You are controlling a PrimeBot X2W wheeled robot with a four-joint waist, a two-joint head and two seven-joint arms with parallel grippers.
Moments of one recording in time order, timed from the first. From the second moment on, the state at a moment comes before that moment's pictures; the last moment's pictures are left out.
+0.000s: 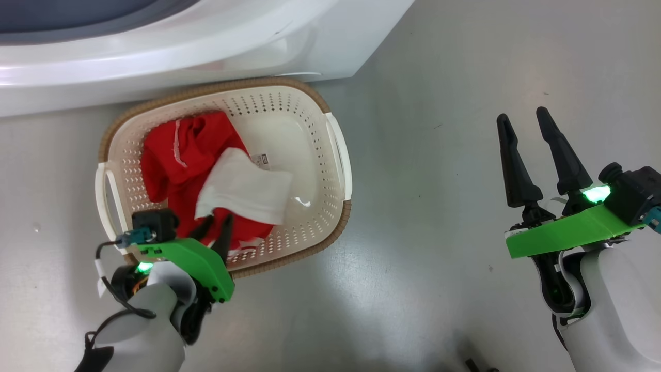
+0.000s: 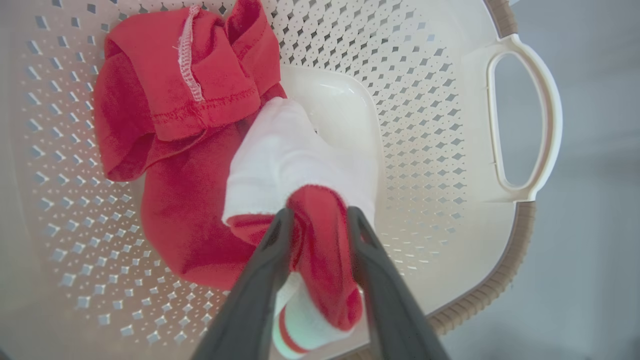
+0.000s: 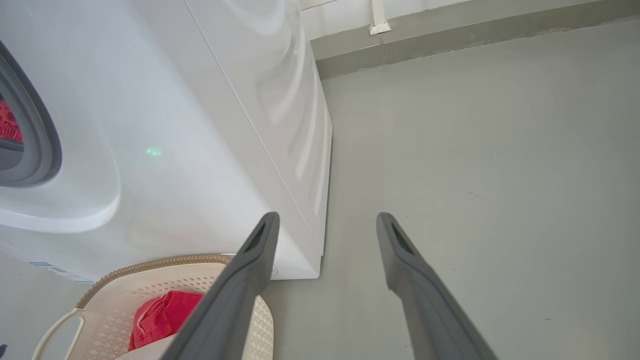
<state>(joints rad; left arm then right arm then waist) -0.81 0.14 -0.76 1.15 -1.00 -0.13 -0.25 -0.38 -0.13 0.09 0.22 0.50 0.12 -0.26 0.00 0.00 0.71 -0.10</state>
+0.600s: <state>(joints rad) -0.76 0.16 -0.50 1.03 -0.81 -0.12 -0.25 -0.37 -0.13 0.10 0.24 0.50 0.12 -0.26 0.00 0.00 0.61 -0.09</state>
